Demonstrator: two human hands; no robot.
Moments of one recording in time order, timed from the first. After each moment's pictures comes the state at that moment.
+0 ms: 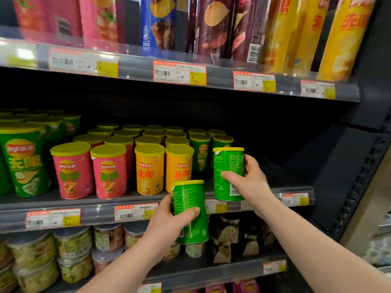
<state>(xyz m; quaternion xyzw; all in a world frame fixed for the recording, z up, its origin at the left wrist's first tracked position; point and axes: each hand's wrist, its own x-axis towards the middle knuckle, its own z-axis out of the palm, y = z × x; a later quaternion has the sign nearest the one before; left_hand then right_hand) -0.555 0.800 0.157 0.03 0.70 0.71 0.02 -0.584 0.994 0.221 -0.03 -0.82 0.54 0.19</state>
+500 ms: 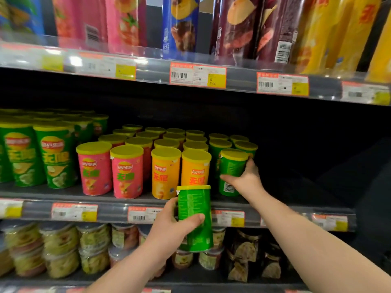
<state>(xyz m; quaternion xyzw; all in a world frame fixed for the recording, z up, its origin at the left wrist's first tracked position) -0.555 0.796 0.163 -0.01 0.71 0.71 -0.02 -0.676 0.979 0.206 -0.02 -0.86 0.48 0.15</state>
